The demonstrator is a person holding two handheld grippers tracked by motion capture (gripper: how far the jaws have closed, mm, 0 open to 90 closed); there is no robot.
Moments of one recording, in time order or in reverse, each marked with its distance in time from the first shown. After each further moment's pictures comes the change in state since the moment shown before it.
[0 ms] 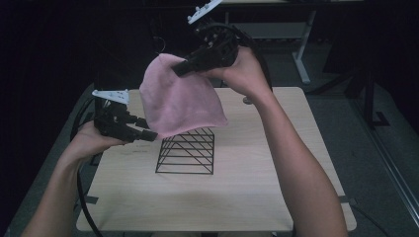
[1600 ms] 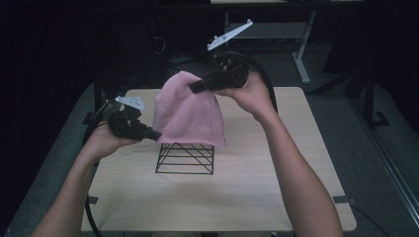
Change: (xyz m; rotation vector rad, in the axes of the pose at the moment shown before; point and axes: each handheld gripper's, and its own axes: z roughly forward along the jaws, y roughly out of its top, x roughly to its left) left arm 0.014 -0.006 0.037 0.139 0.098 -0.007; right arm -0.025 -0.065 0.015 -0.015 -0.011 0.108
